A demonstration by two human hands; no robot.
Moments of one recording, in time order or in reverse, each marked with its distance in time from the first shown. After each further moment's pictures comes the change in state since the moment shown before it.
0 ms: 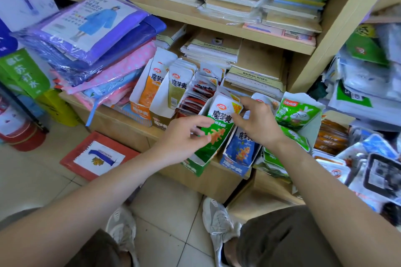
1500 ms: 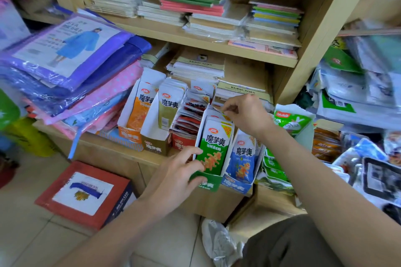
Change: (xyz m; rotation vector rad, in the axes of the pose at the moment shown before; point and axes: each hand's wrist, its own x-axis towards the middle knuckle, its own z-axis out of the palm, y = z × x) left_hand -0.010 -0.056 0.016 0.492 0.130 0.441; right_hand 0.054 -0.009 -0.004 -0.270 0.016 0.021
